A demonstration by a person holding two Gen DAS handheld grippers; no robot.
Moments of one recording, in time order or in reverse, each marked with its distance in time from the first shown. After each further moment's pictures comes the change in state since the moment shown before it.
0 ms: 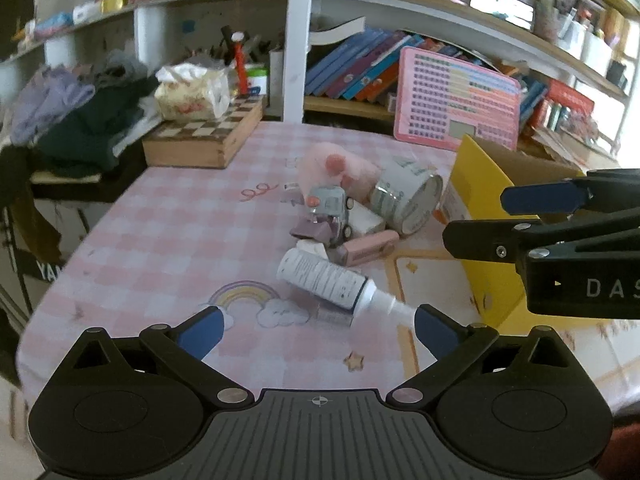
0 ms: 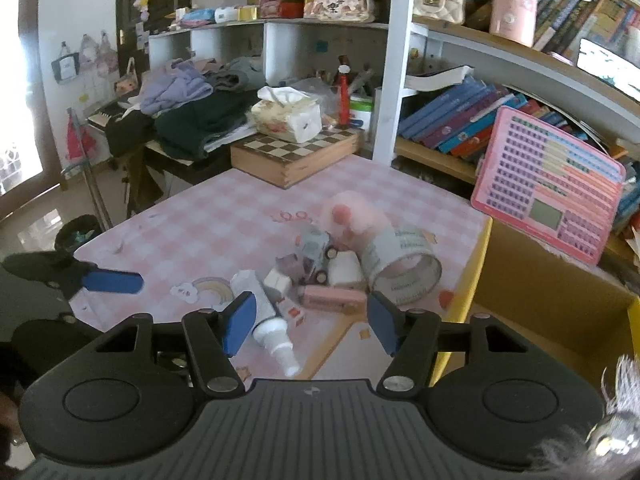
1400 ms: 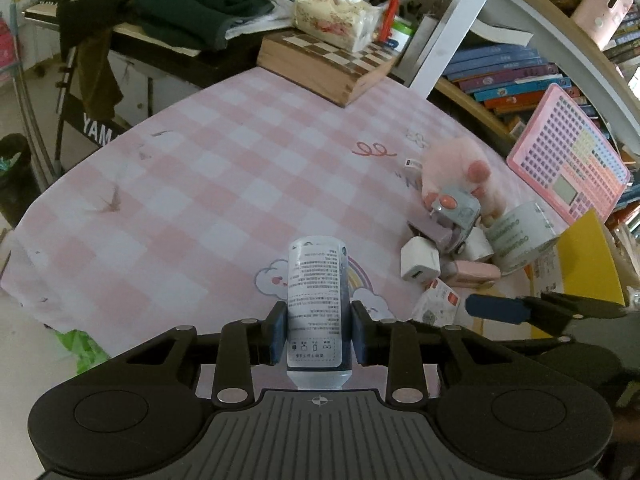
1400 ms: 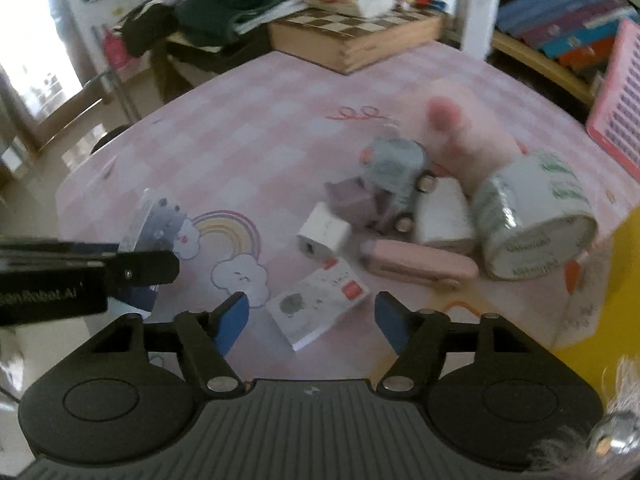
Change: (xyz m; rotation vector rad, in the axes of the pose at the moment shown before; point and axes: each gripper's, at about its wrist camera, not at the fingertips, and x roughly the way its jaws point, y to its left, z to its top) left arm 0.042 0.081 -0.002 -0.437 0.140 0.067; right arm 0.145 0.012 -0.003 -0.069 0.325 0.193
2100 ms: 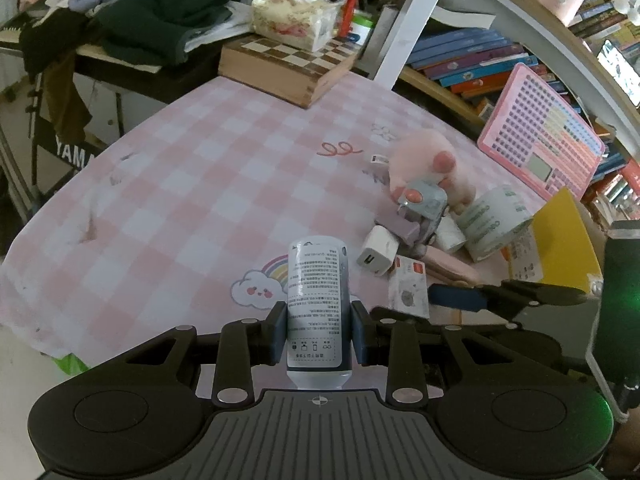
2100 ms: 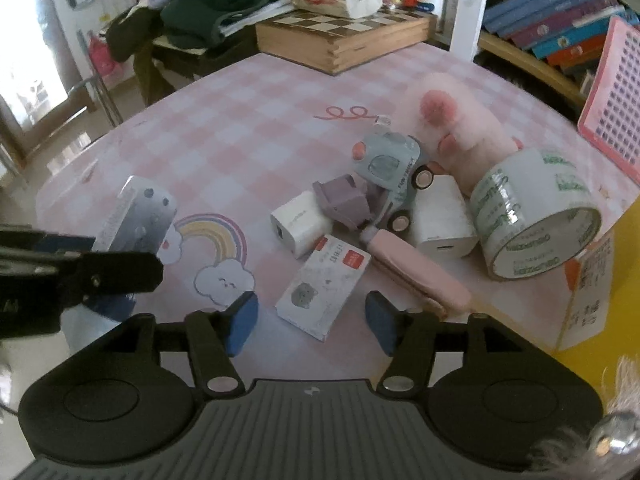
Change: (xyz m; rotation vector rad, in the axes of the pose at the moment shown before) left arm -0.006 -0.011 0.007 0.102 0.020 -0.056; right arm 0.015 0.001 -0.001 0.048 -0.023 -0.058
